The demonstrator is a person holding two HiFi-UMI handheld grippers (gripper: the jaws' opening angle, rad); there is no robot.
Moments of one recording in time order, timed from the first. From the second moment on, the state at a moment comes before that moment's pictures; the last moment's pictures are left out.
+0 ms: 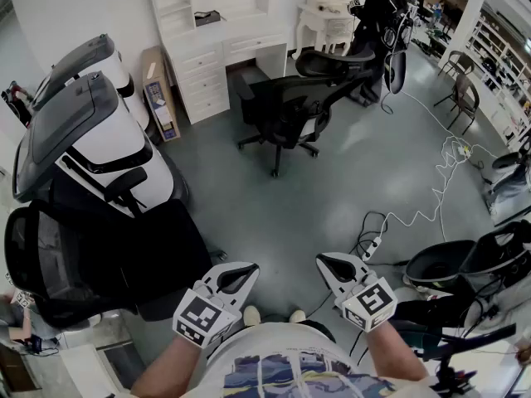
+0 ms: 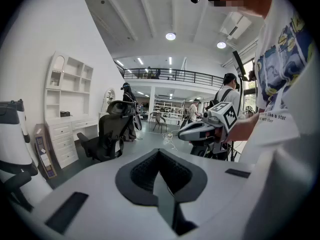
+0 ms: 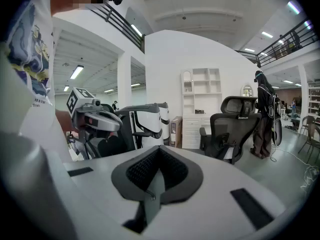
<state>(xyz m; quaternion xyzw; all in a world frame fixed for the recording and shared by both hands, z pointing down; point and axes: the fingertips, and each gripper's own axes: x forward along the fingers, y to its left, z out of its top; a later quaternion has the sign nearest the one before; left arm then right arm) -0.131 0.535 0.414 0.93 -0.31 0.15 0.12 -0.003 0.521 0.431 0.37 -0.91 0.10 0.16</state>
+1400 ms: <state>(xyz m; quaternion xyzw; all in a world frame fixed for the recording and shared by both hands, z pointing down) -0.089 0.297 0.432 0.92 -0.33 0.18 0.09 0.073 0.278 0.449 0.43 -0.88 0.12 0.14</state>
